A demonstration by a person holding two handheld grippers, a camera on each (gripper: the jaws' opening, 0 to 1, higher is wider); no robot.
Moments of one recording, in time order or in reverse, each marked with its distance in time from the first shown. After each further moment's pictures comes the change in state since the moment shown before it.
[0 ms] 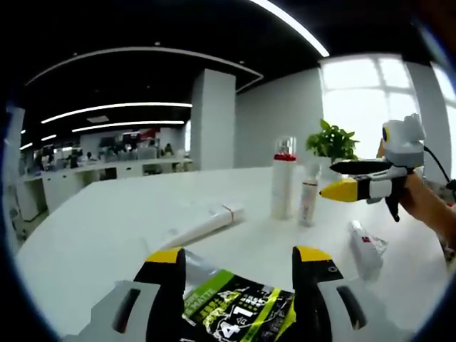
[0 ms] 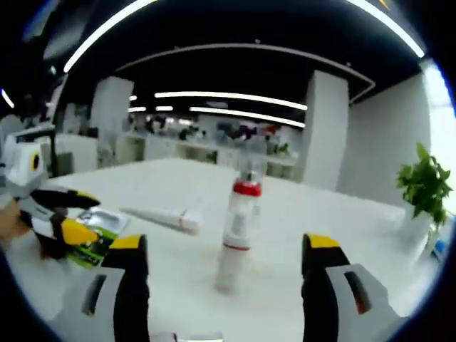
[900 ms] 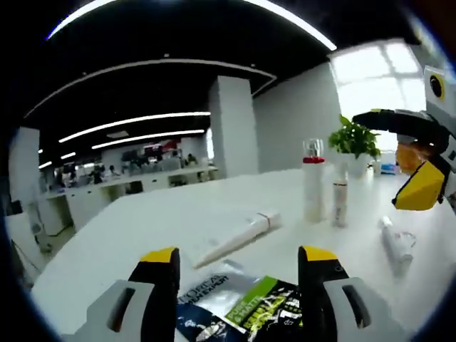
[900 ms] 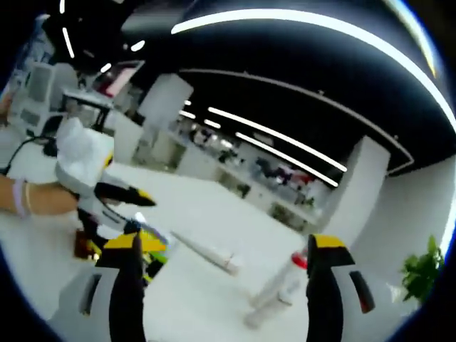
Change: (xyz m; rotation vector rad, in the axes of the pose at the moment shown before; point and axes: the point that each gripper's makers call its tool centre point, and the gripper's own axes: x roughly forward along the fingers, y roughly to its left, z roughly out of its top) left arm -0.014 0.050 0.029 0.138 -0.086 0.265; right arm -0.026 0.077 0.050 -0.275 -0.171 0.137
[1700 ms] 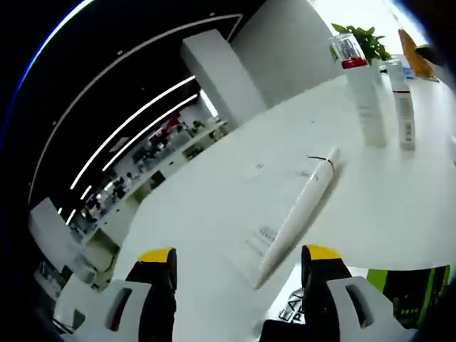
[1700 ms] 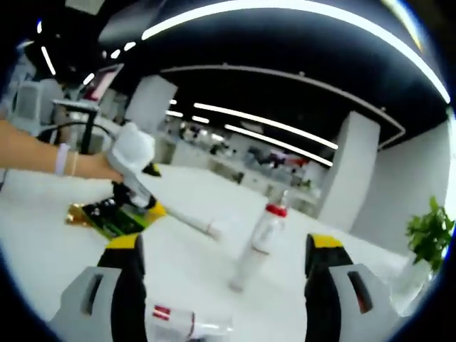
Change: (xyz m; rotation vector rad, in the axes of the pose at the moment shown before) left arm 0.085 0.039 -0.036 0.387 0.367 0.086; right arm -0.019 -0.038 -0.061 0.129 0.047 -0.030
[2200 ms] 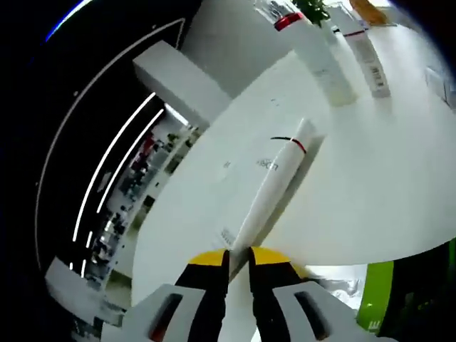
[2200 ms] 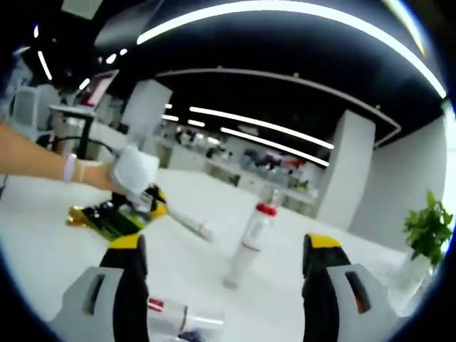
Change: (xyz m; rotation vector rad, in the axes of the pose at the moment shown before) left arm 0.018 -0.034 -0.002 0.309 0.008 -0.052; right arm -0.012 -0.012 -0.003 0.020 -0.010 -0.023
